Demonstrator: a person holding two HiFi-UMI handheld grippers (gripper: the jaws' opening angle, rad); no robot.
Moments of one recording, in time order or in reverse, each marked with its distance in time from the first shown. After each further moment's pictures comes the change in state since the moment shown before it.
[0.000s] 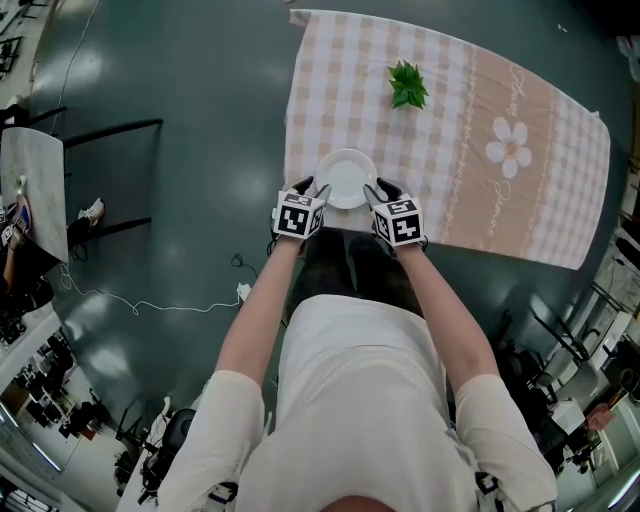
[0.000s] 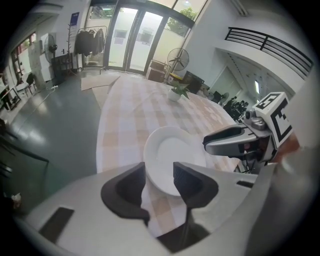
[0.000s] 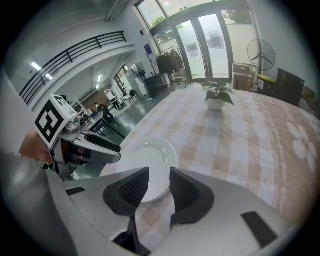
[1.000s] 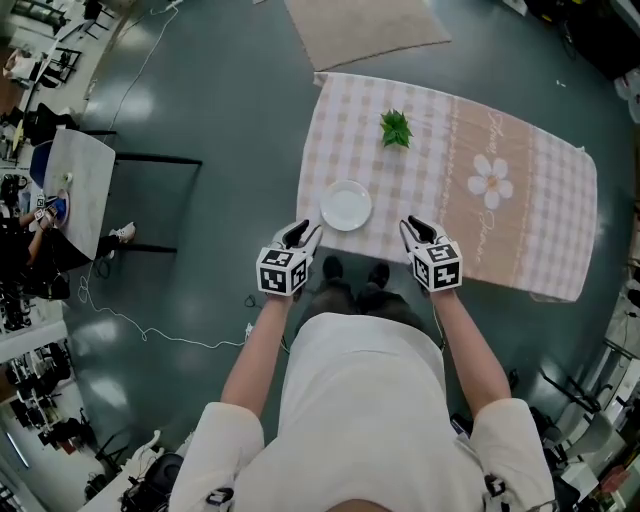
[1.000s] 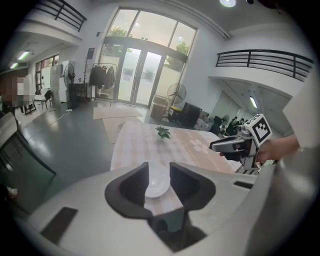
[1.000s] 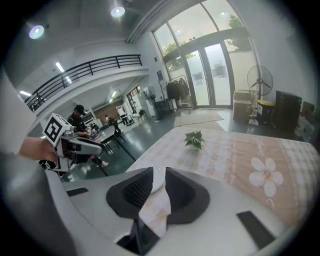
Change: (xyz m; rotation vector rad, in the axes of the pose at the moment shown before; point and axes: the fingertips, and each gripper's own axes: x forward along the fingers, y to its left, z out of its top) left arm -0.166 -0.086 0.021 0.003 -0.382 0.068; right arm -0.190 -0.014 0.026 -0.123 -0.258 0.024
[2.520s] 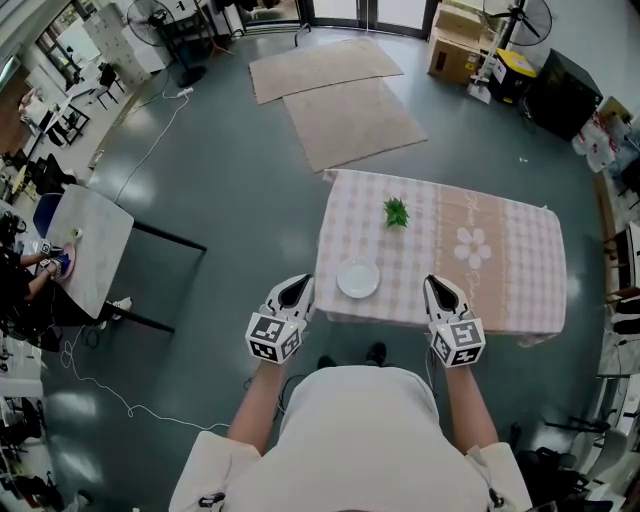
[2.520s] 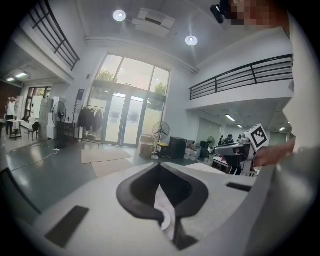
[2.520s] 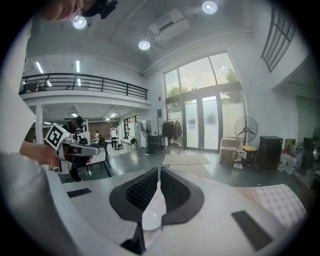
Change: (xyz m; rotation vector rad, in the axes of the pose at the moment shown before) left arm -0.181 -0.011 0.116 0.202 -0.470 -0.120; right arm -0.159 0.110 0.124 -0.189 -0.443 -0.196
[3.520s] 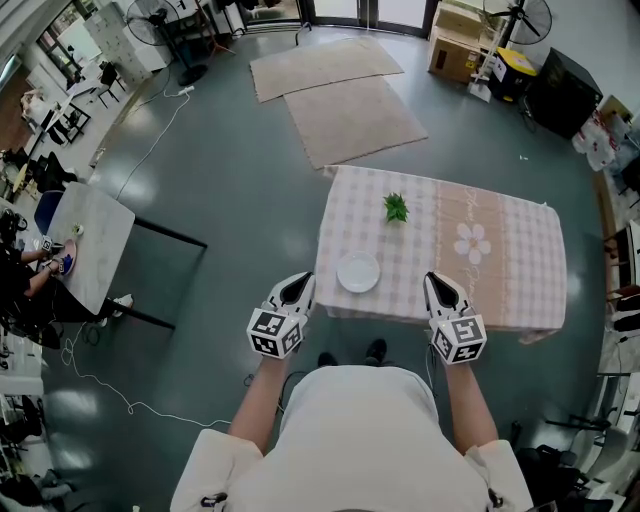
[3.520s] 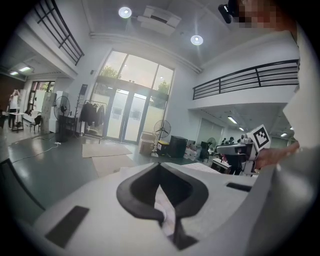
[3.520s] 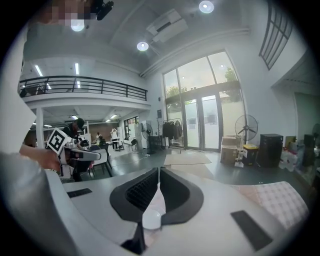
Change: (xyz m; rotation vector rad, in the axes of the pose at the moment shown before) left arm -0.007 -0.003 -0.016 -0.054 0.020 0.006; right arm -0.011 0.008 -0.001 0.021 -0.008 0.007
